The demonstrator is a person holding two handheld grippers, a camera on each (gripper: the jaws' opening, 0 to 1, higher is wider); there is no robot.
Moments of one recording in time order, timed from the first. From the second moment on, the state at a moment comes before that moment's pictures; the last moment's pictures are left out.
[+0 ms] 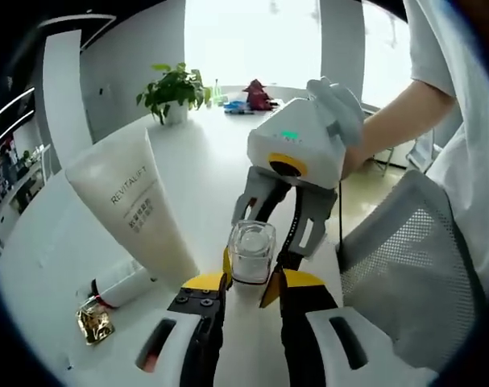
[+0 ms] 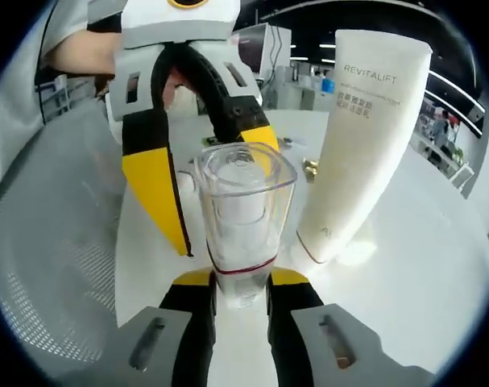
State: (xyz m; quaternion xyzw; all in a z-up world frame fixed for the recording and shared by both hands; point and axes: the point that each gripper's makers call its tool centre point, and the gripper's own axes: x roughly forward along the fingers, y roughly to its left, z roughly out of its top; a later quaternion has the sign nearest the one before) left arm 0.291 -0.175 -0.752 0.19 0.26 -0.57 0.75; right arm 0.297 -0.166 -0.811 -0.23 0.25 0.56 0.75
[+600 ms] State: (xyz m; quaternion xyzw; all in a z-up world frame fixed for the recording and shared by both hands) left arm 0.300 -0.170 -0.766 0.20 0.29 -0.55 0.76; right arm 0.312 -0.170 -0.808 -0.22 0.25 0.56 0.76
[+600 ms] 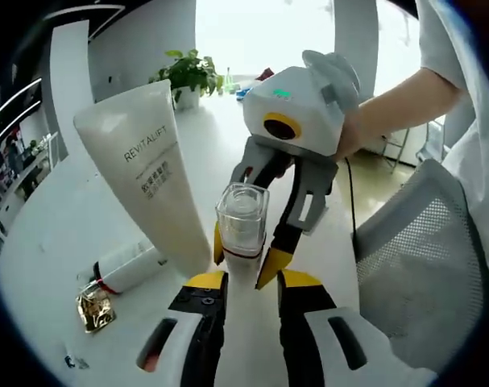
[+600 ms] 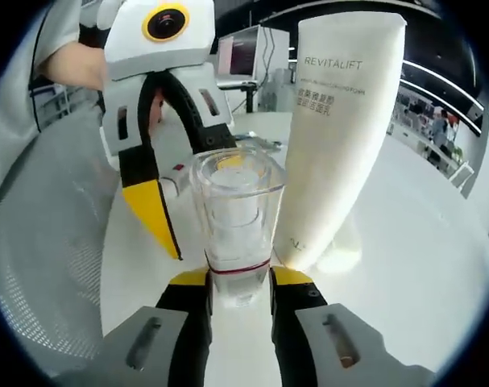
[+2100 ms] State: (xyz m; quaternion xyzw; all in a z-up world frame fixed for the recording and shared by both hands) left arm 0.311 -0.158 -0.776 0.20 0.30 -0.51 0.78; right arm 0.314 -0.186 -0.808 -0.21 0.29 0.49 0.80
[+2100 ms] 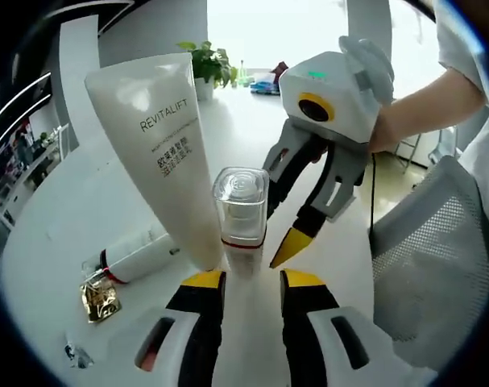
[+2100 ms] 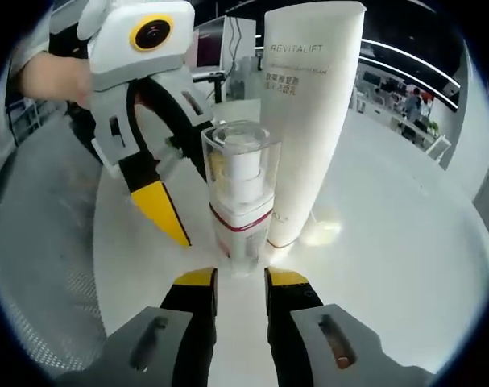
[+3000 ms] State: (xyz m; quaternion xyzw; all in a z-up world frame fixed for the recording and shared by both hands) left arm 0.274 -0.101 -0.742 0.07 0.31 -0.39 0.86; right arm 0.282 -0.185 -0.774 -0.13 0.29 0.47 0.82
